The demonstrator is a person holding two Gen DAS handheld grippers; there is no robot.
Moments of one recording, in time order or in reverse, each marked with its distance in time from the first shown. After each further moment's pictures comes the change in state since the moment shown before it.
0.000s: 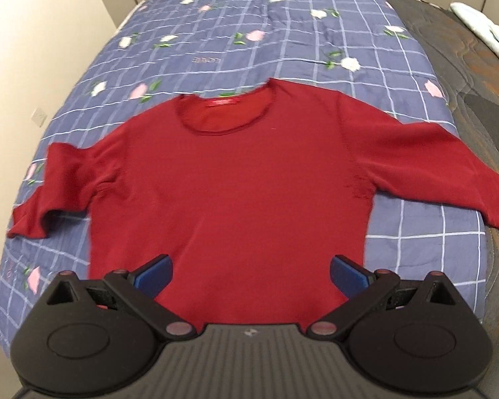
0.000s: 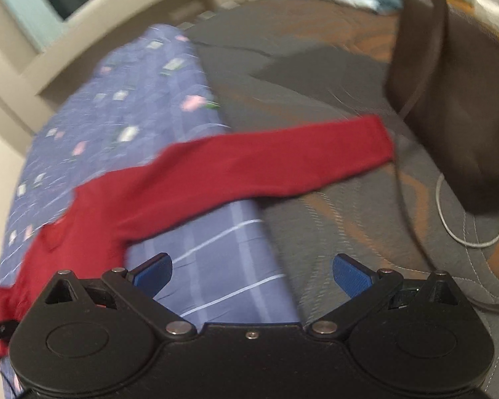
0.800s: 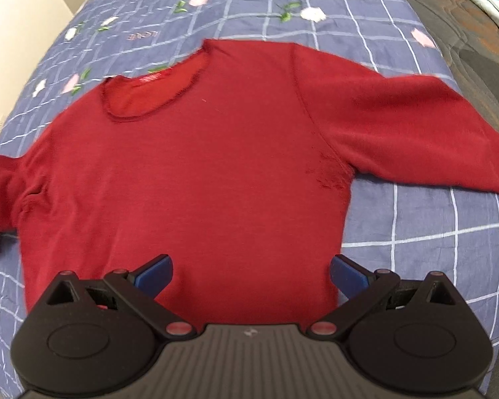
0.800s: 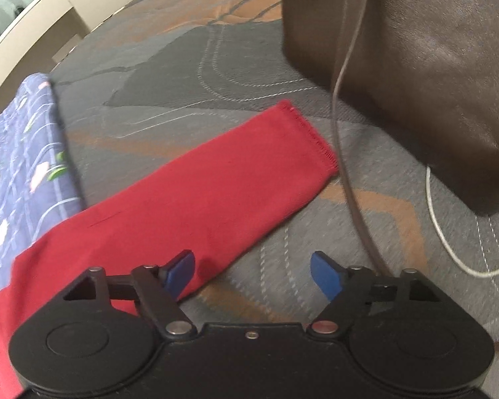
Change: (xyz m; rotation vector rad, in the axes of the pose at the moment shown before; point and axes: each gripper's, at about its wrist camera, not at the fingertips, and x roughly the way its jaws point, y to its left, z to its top) left arm 0.094 -0.060 0.008 0.094 0.076 -0.032; right arm 0.132 -0.071 0.052 0.287 -0.055 -0.219
